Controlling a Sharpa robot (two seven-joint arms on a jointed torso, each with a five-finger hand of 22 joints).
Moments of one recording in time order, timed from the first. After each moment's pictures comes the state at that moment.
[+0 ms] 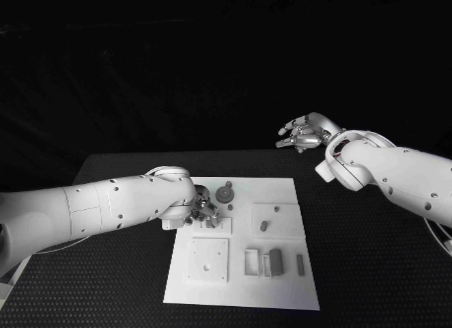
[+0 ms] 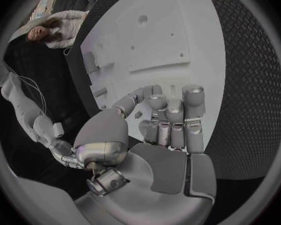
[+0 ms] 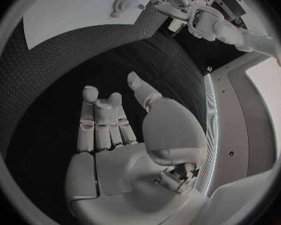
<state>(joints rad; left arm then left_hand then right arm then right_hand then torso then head) 1.30 -0.60 -0.24 1.31 -0.98 0.16 -0.59 0.81 0.04 0.60 -0.23 0.38 0.99 0.05 0.51 0.67 1.24 -0.07 1.04 0.94 1.11 -0.12 1.39 0.93 0.02 1.31 -0.23 0.78 1.31 1.30 -0.61 -0.01 1.14 -0.92 -0.33 -0.01 1.15 -0.08 0.38 -0.29 0.05 0.84 0.16 0.19 0.64 0.90 0.06 1.12 0.84 1.09 -0.06 1.37 0.87 0.25 1.04 0.03 0.79 1.31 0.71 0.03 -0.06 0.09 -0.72</state>
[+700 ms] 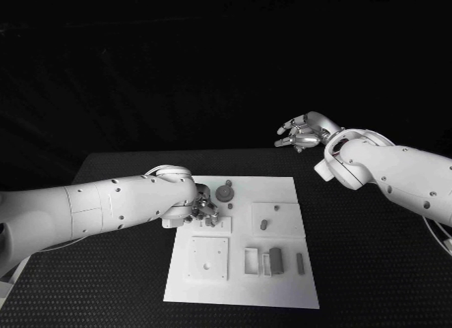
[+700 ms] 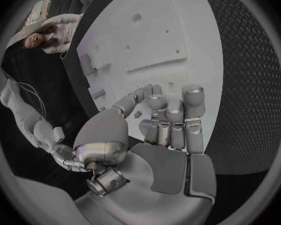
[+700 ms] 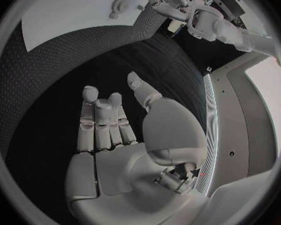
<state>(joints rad) 1.30 -0.60 -0.24 1.31 -1.04 0.16 -0.59 0.81 0.04 0.60 -0.23 0.37 1.00 0.05 0.50 0.67 1.24 -0.07 1.04 0.93 1.11 -0.12 1.39 0.93 0.02 1.31 -0.23 0.78 1.31 1.30 -0.60 -0.01 1.14 -0.92 -0.32 -0.01 1.15 -0.08 0.38 -0.29 0.05 0.84 0.16 0.18 0.64 0.90 0.06 1.12 0.84 1.09 -0.06 1.37 0.87 0.25 1.04 0.03 0.79 1.31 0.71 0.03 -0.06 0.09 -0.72</state>
